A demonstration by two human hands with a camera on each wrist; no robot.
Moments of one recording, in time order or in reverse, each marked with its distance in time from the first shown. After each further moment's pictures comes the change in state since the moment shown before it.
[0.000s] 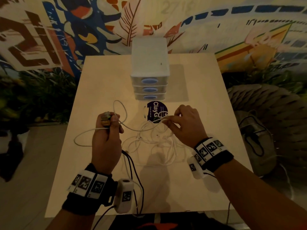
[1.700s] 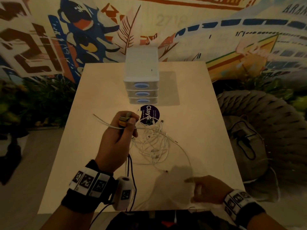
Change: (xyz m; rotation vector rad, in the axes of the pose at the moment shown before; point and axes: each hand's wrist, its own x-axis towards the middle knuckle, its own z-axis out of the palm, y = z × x) left_hand -0.035 0.055 0.034 0.013 -0.270 0.139; right_hand -0.205 0.058 -0.049 0.204 -1.097 0.398
